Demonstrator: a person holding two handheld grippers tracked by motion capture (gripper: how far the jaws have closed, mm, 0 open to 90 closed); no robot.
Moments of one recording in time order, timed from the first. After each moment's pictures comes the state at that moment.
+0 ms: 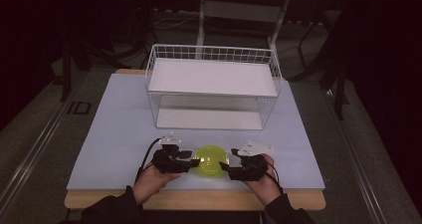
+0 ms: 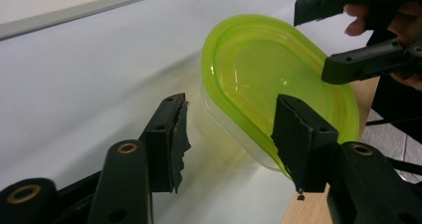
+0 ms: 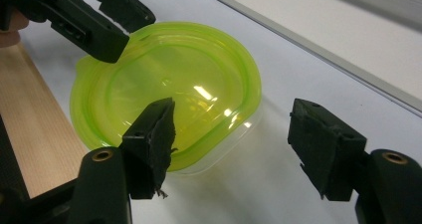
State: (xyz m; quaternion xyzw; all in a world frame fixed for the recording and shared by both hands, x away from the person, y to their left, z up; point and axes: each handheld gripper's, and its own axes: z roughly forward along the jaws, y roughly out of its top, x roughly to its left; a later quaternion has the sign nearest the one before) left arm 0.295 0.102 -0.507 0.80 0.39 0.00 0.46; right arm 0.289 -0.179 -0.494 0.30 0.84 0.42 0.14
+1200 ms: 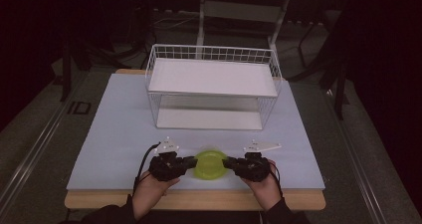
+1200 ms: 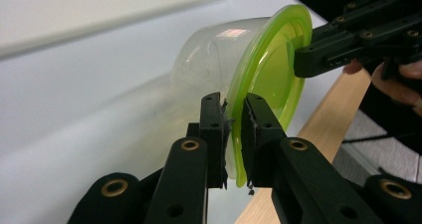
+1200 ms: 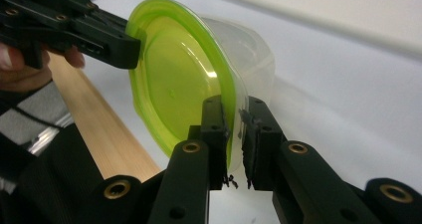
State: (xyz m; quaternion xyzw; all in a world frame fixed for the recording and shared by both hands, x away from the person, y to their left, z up) left arm 0.264 0.103 -0.477 0.77 0.40 0.04 0.49; right arm 0.281 -0.184 -0.475 0.36 0.81 0.45 0.04
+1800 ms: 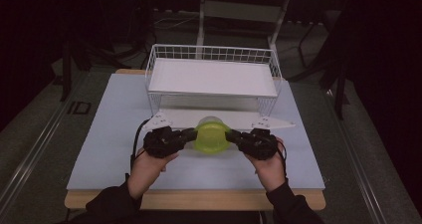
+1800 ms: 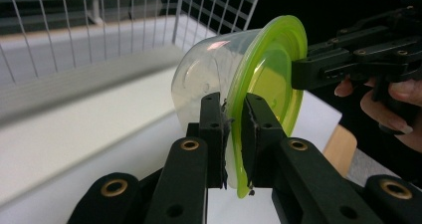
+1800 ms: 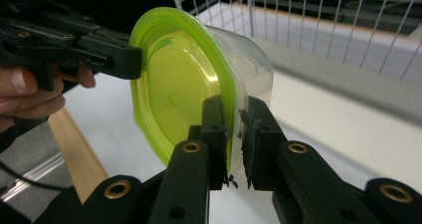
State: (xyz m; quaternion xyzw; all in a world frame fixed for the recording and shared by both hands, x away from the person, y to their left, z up) left arm 0.290 0.112 -0.405 0.74 0.37 0.10 0.55; right arm 0.303 -0.181 -0.398 0.34 0.78 0.51 0.10
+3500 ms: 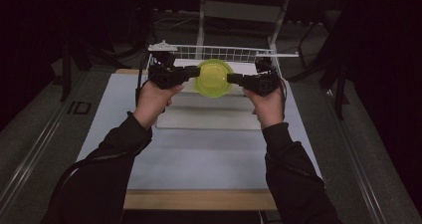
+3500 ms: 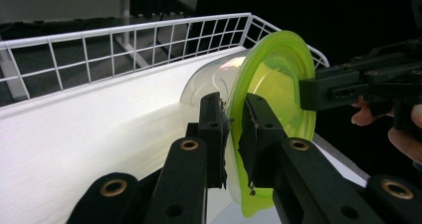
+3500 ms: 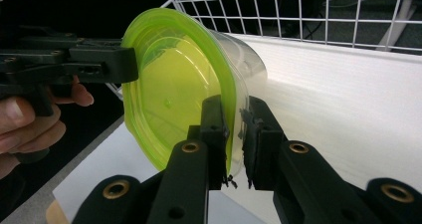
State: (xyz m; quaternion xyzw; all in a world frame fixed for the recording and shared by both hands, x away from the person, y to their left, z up) left arm 0.408 0.113 -0.310 0.73 0.40 0.12 0.54; right arm 0.420 -0.167 -0.309 0.43 0.74 0.51 0.07
